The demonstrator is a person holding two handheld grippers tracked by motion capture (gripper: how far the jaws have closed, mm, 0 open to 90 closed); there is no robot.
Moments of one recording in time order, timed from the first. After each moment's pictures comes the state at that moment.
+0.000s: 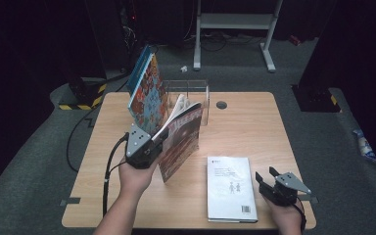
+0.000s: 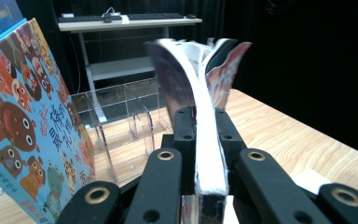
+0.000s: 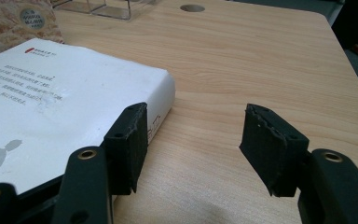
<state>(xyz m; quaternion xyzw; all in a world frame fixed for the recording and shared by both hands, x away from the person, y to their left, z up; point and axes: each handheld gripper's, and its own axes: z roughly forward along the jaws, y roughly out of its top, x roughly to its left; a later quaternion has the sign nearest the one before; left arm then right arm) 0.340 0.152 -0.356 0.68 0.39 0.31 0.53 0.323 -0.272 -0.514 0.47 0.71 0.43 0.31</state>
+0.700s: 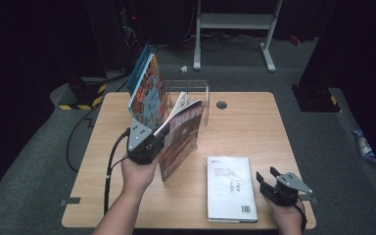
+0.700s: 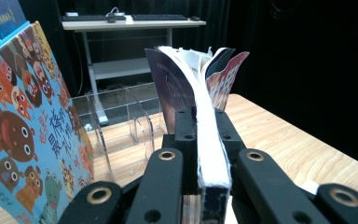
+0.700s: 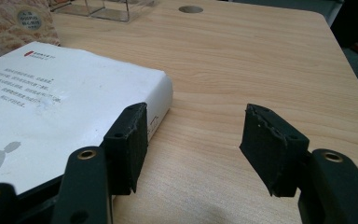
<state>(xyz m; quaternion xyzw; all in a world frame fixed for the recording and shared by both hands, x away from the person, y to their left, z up) 0.348 0.147 -0.348 0.67 0.41 0.31 0.54 0.323 -0.274 -0.513 0.48 0.70 0.43 0.31</state>
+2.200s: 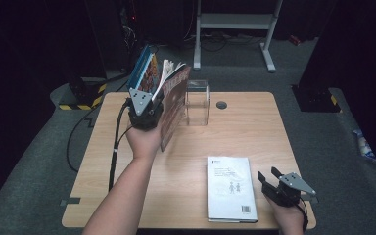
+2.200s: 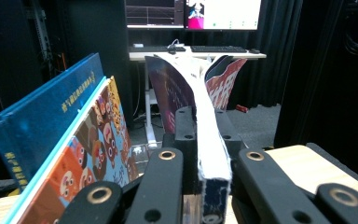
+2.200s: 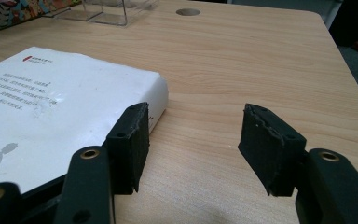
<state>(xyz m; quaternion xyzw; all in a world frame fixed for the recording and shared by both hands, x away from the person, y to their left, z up) 0.420 0.139 -0.317 0.59 0.46 0.41 0.52 0.322 -0.280 -0.514 0.48 0.70 0.44 0.31</state>
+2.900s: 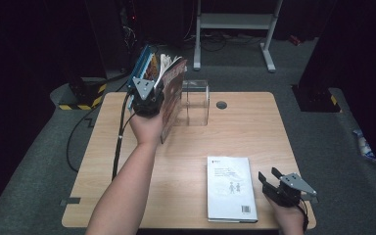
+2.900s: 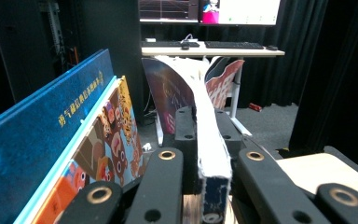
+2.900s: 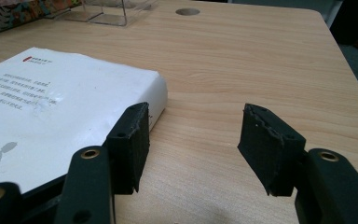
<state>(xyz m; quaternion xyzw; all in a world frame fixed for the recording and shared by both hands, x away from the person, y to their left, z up) 0.465 0.141 -0.319 0.58 0.49 0.41 0.51 0.322 -0.282 -0.515 0.48 0.69 0.45 0.30</state>
